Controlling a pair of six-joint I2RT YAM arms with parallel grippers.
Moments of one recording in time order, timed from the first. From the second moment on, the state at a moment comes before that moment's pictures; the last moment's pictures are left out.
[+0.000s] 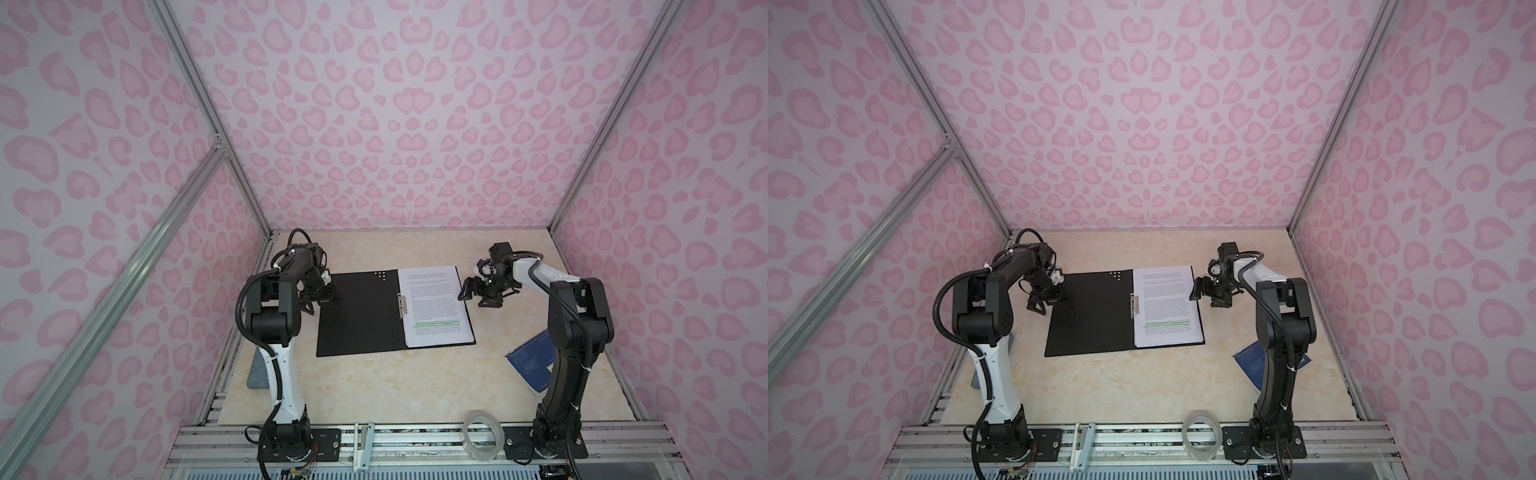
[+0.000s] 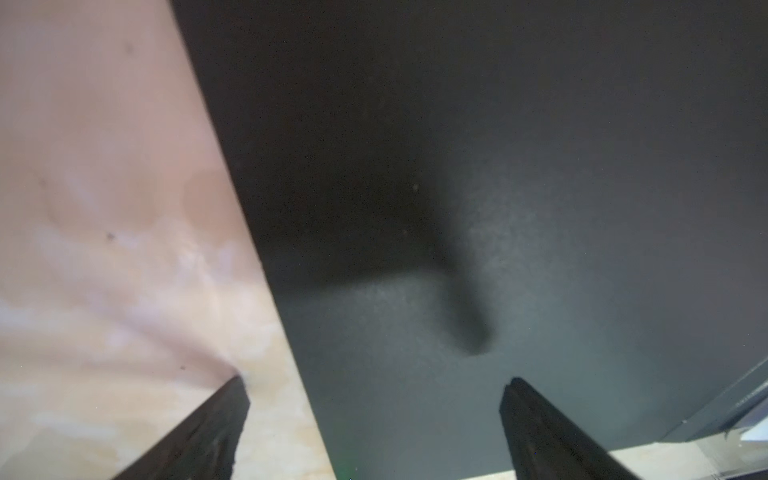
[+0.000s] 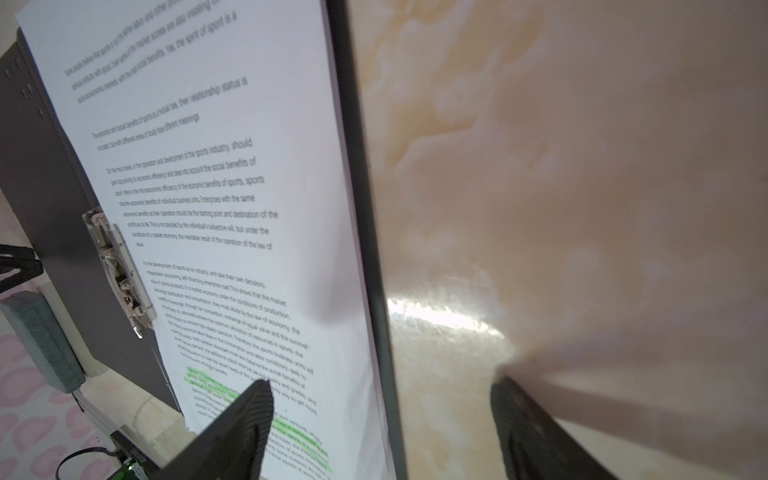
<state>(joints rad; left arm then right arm) 0.00 2.18 1.67 -1.21 0.16 0.00 0.12 2.03 1.42 -0.79 -0.44 0.24</state>
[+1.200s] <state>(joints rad) 0.02 2.18 1.75 -1.28 0.43 0.07 0.15 2.14 1.57 -0.96 -0.46 0.14</state>
